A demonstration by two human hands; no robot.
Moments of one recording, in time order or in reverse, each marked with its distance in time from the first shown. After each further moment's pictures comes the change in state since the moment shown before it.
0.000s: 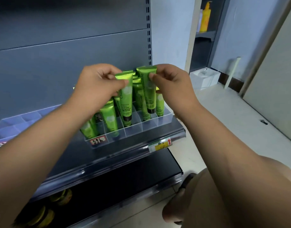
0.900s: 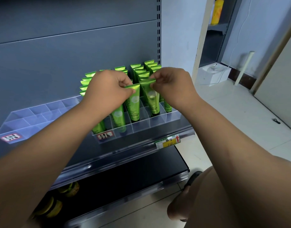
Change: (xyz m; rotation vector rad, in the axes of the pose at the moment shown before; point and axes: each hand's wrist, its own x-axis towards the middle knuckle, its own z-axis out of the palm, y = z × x) left_hand 0.001 -0.029 0.003 0.517 -0.029 0.138; right_hand 0.017 0.026 0.015 -0.389 -0.110 -0.064
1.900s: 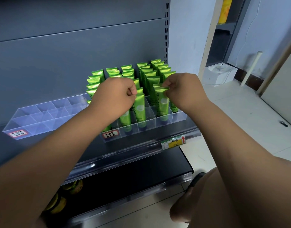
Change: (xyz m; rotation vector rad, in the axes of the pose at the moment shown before) left_hand -0.011 -0.016 0.004 0.126 -0.067 0.111; right_hand 0.005 0.016 0.003 -0.396 -0.052 -0.039
